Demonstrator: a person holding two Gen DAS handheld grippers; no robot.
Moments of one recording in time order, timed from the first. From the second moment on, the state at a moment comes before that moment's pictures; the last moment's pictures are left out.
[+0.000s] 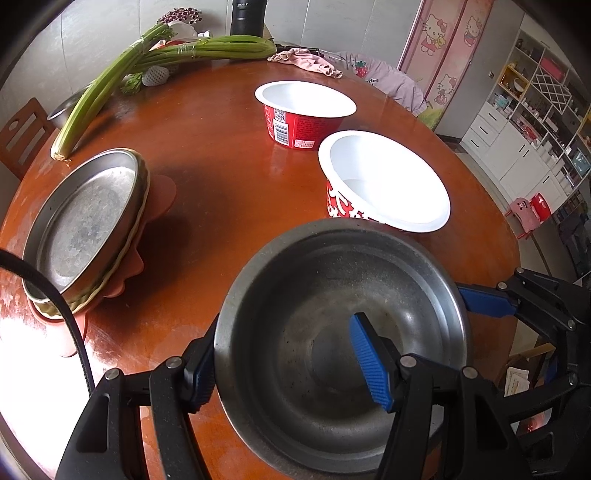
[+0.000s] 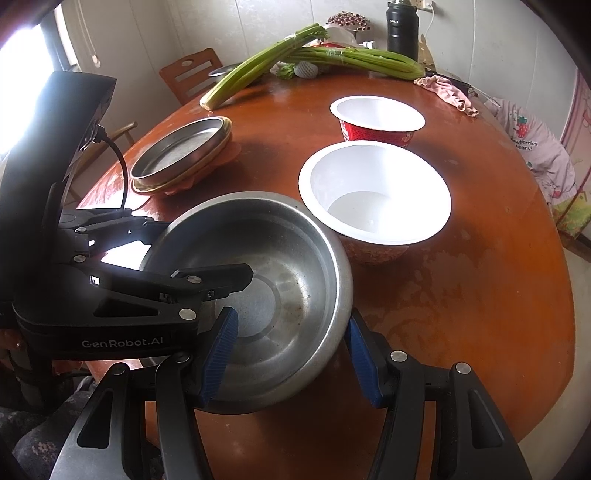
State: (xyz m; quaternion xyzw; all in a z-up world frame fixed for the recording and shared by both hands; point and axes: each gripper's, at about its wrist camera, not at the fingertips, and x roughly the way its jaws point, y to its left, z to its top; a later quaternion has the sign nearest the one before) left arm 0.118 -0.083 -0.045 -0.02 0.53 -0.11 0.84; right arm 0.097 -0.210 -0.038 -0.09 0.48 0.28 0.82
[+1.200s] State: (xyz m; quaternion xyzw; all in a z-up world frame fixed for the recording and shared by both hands) left arm 0.111 -0.075 -0.029 -0.01 0.50 -0.08 0.86; right arm 0.102 -0.229 -0.019 -0.04 0.47 0.25 0.84
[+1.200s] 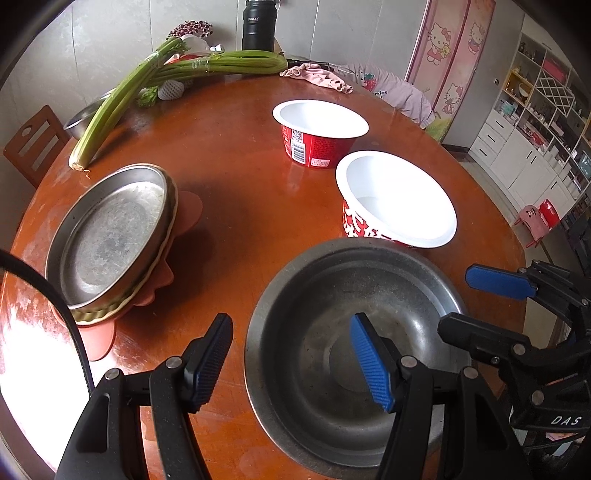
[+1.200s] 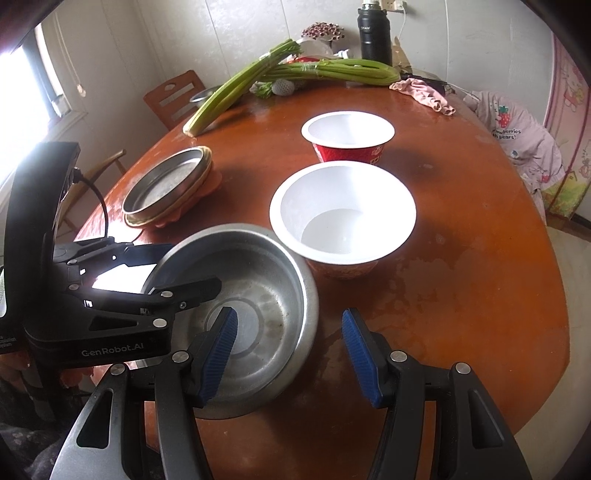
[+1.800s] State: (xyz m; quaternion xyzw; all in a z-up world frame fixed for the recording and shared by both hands) left arm 0.134 -0.075 0.003 0.01 0.47 -0.08 0.88; right arm 0.120 -0.247 0.004 -0.03 0.44 0.23 0.87
